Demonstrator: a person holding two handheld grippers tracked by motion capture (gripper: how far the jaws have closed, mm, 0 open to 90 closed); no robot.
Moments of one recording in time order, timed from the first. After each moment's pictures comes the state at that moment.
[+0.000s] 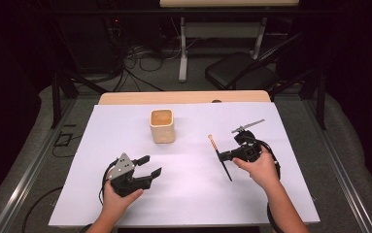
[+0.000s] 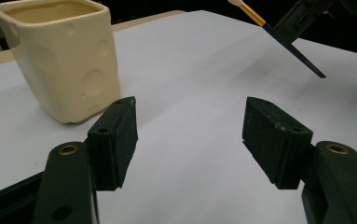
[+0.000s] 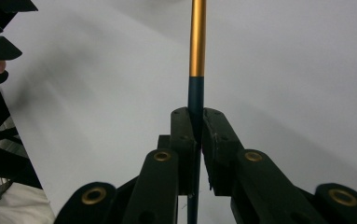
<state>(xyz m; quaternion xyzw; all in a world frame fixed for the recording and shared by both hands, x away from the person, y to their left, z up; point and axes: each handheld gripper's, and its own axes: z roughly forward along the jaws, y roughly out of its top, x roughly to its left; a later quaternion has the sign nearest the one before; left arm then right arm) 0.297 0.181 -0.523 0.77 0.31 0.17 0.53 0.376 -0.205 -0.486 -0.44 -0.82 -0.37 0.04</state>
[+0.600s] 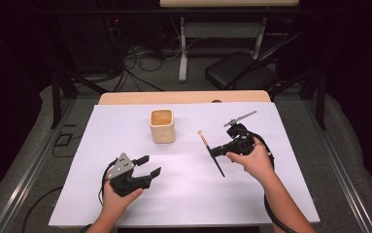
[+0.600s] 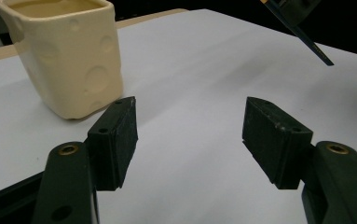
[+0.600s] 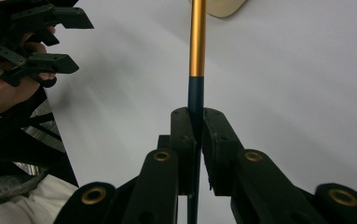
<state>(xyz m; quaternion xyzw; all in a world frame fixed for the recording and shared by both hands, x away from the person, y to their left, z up) 0.298 0.182 -0.524 0.77 0.32 0.17 0.53 0.386 -0.184 -0.464 -0.39 -0.83 -0.39 0.07</state>
